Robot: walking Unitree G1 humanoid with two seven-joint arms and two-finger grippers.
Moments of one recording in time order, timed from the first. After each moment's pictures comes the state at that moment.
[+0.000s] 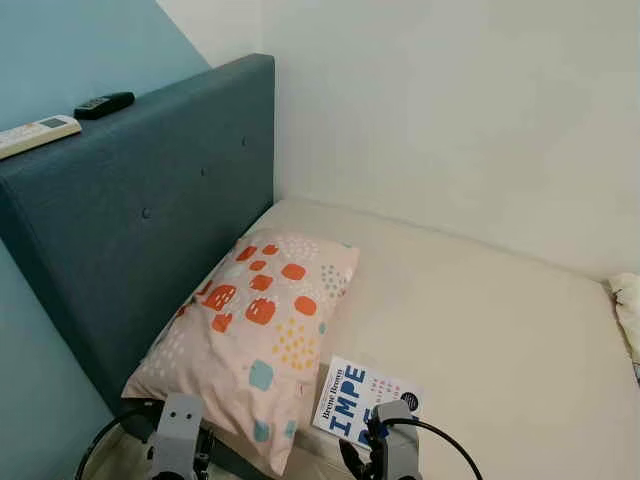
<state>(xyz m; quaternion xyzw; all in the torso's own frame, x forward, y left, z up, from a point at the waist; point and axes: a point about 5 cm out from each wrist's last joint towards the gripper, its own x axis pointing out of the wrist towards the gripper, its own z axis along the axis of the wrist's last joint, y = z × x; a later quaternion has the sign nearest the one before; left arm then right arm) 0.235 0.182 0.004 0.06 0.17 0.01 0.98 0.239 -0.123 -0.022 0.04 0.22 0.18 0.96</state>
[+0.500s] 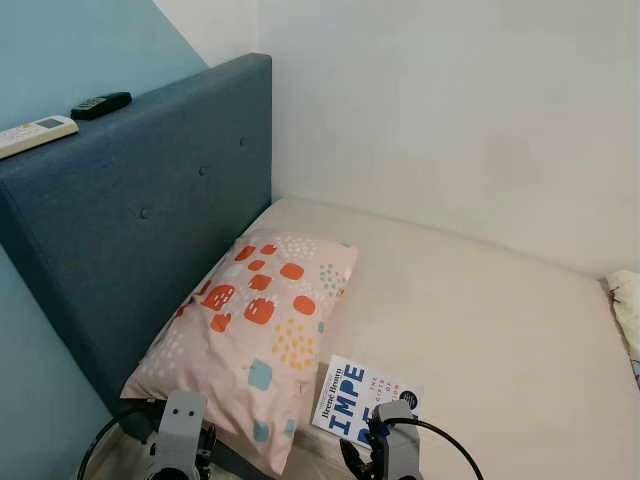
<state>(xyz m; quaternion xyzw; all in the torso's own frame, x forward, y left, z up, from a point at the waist) 0.238 0.181 0.005 0.06 0.17 0.00 0.98 0.242 -0.121 -0.019 0.05 0.22 0.18 0.96</state>
